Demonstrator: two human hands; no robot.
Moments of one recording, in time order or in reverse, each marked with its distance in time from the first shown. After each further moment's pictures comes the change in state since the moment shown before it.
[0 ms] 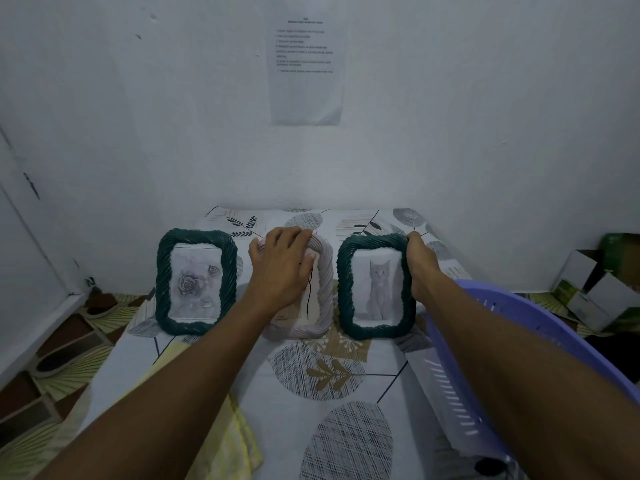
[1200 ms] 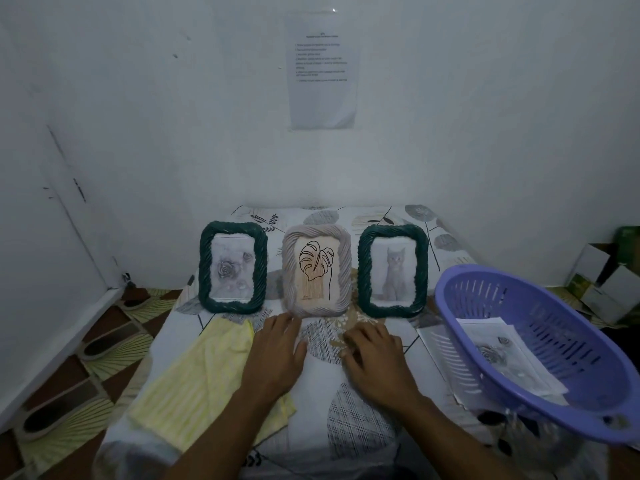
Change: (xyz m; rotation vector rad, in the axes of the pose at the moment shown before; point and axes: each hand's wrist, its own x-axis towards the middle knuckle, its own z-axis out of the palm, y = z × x) left_hand -0.168 -0.028 0.023 0.056 -0.197 -0.076; right_hand -0.137 0.172 0.008 -0.995 -0.235 -1.016
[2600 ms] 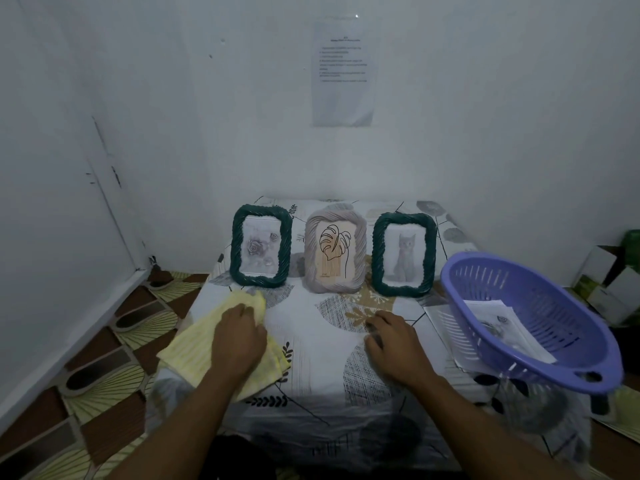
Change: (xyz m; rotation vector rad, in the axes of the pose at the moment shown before) left_hand -0.064 -0.049 -0.055 0.022 -0.020 -0.403; right_hand -0.031 -0.010 -0.018 0.029 -0.043 0.041
